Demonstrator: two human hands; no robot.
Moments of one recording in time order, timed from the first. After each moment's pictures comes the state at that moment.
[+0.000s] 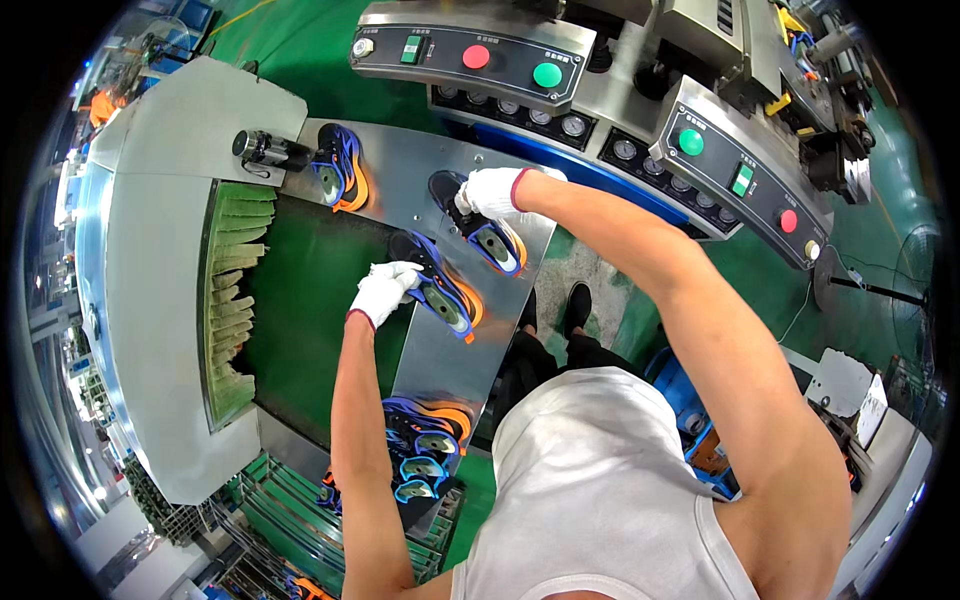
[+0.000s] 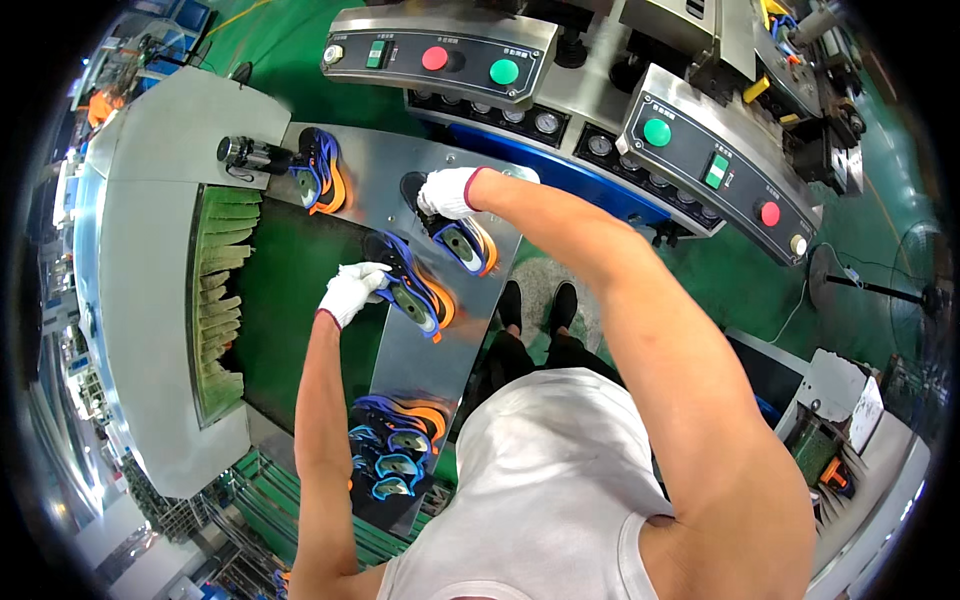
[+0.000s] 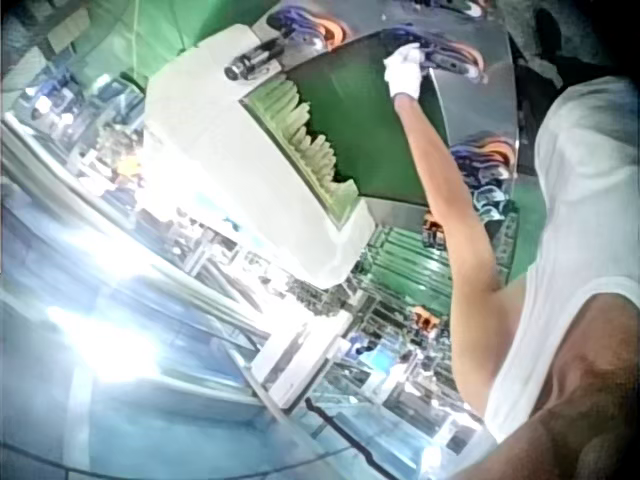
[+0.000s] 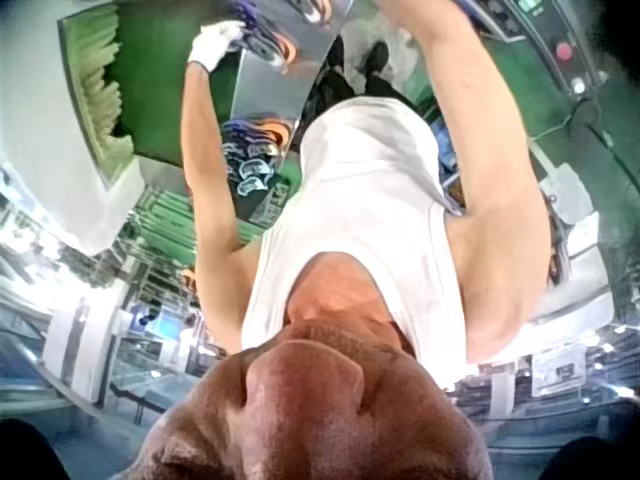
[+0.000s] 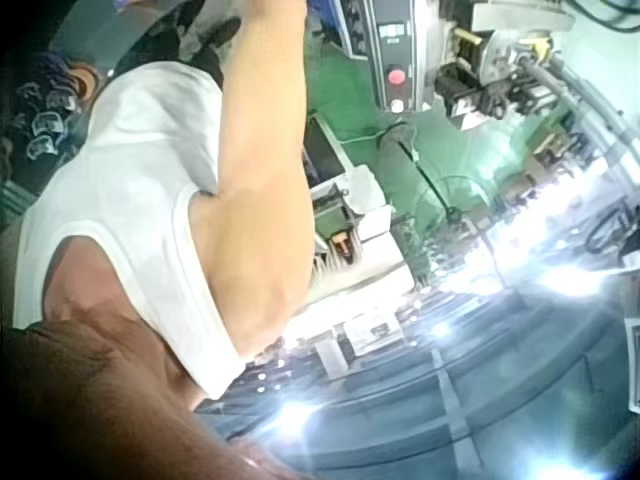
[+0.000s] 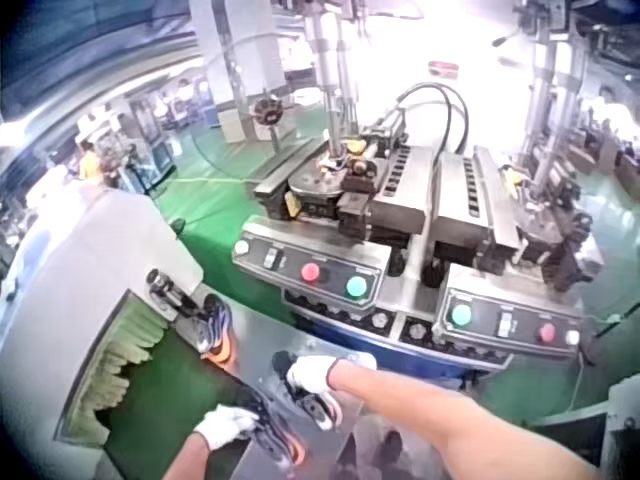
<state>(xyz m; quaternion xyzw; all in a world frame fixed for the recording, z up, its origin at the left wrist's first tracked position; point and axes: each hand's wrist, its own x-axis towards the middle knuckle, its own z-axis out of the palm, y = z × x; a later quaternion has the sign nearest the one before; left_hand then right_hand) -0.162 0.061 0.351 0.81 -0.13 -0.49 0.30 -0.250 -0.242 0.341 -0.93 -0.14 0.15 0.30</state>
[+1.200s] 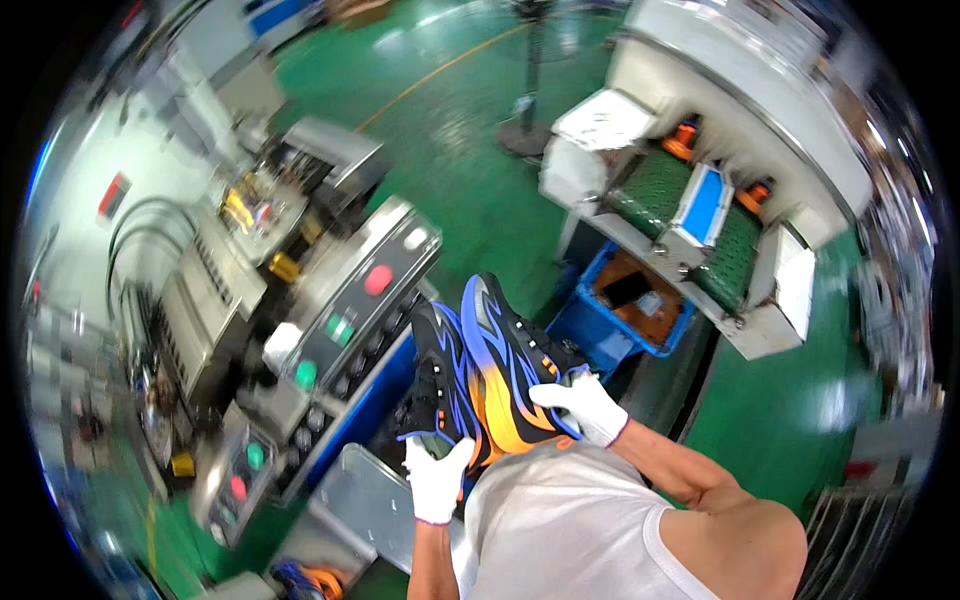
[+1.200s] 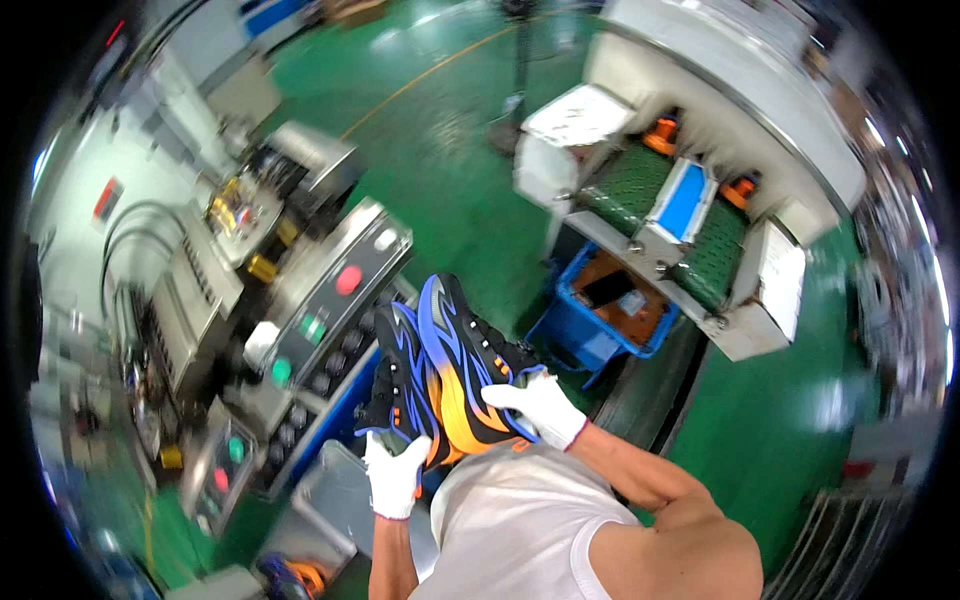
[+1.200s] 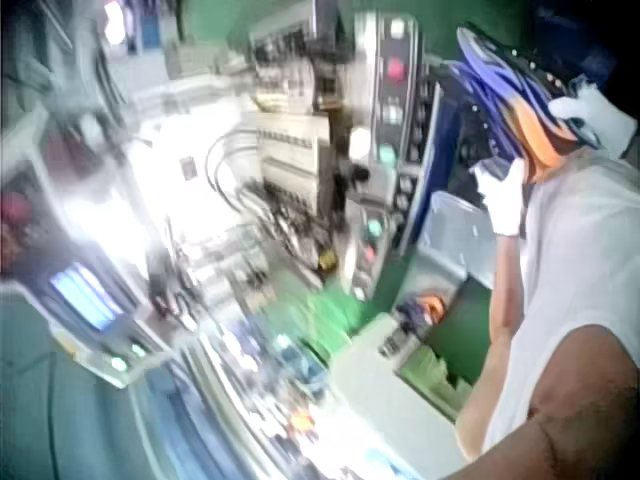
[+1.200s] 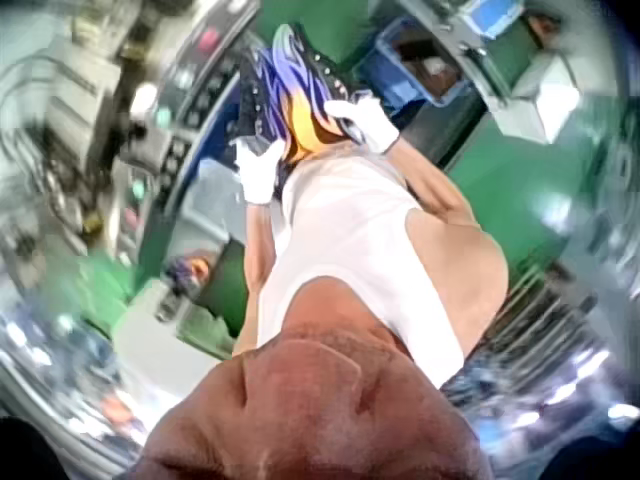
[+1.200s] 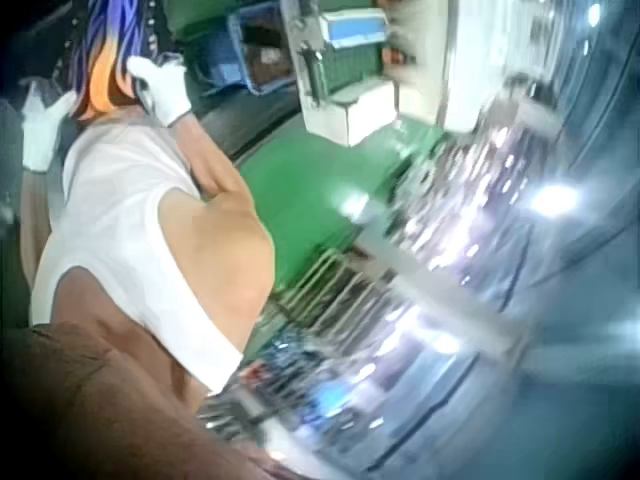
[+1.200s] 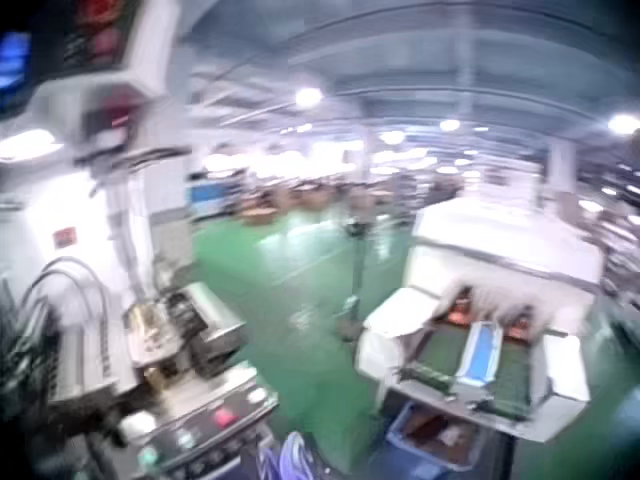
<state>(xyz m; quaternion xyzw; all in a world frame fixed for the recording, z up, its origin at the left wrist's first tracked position) -0.434 -0.129 0.488 0.56 -0.50 -0.57 0.33 -0.681 -0.090 0.476 -0.17 0.52 -0.60 0.59</state>
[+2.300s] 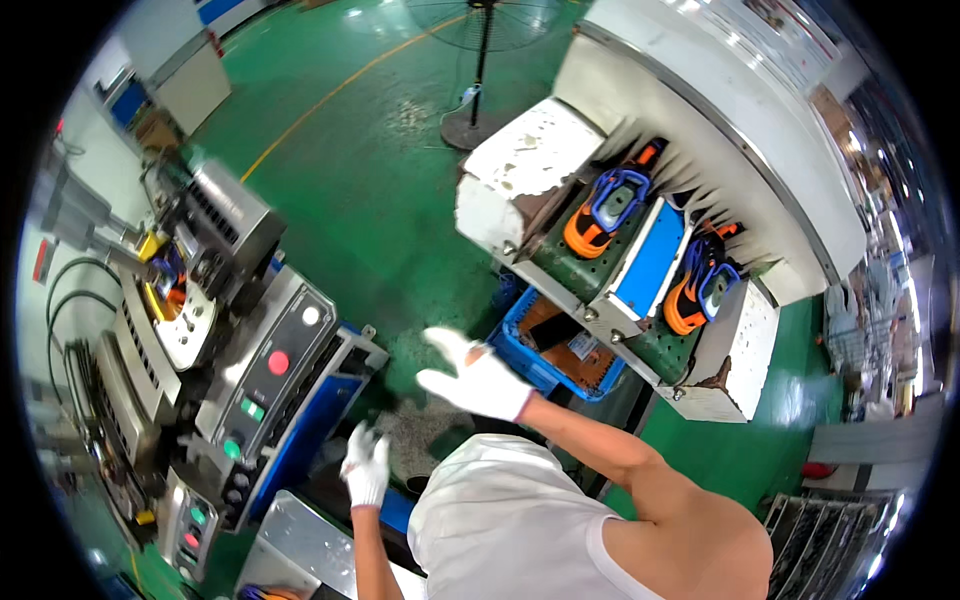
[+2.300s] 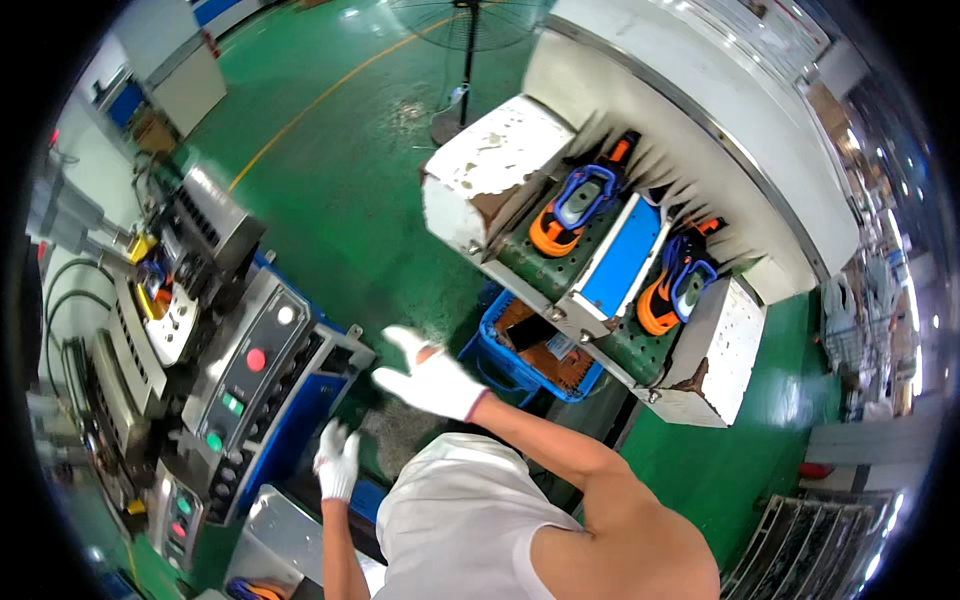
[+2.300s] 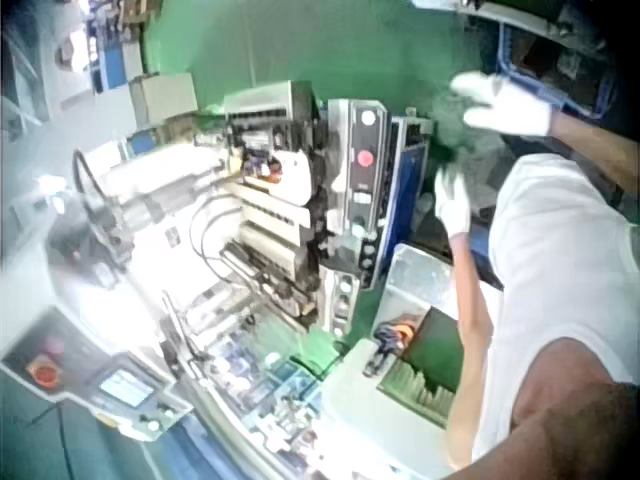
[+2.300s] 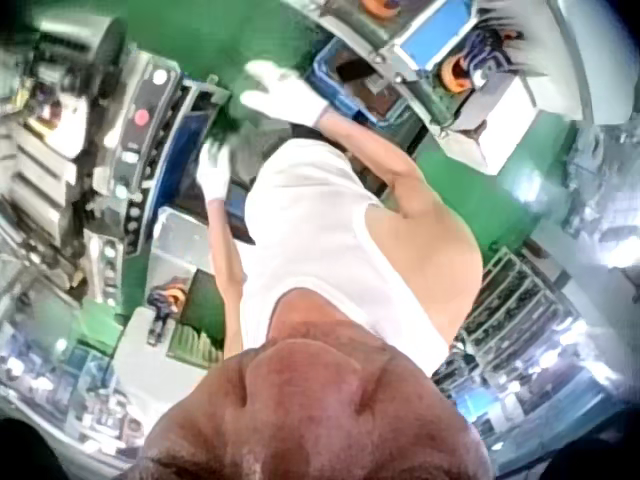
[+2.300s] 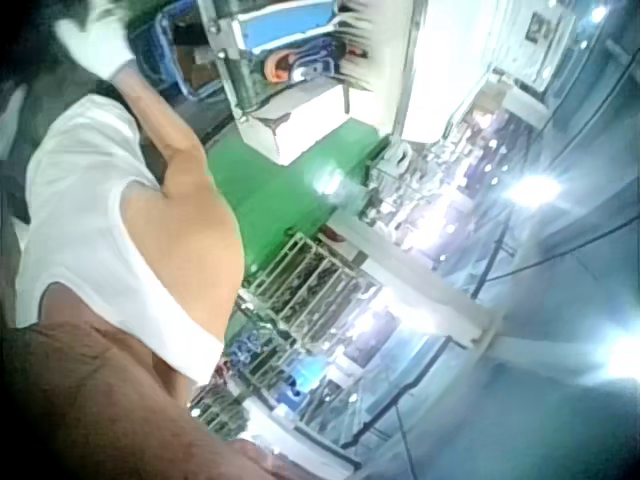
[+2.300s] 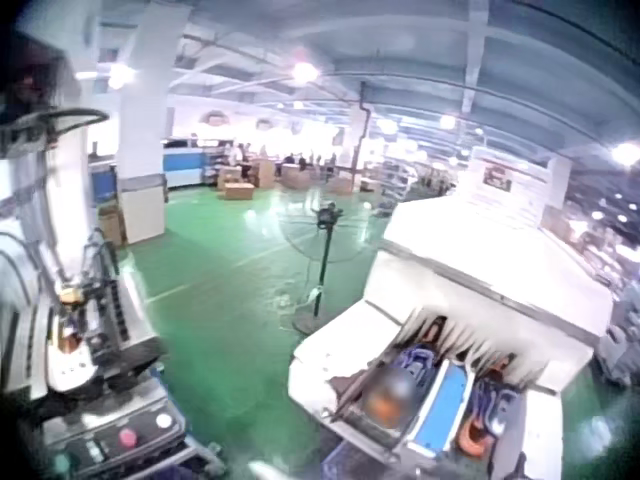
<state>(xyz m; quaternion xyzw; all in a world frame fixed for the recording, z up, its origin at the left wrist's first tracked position) -0.543 -0.213 0.354 0.60 -0.61 -0.48 0.22 -0.847 -0.223 0.484 -0.57 0.66 -0.36 0.34</state>
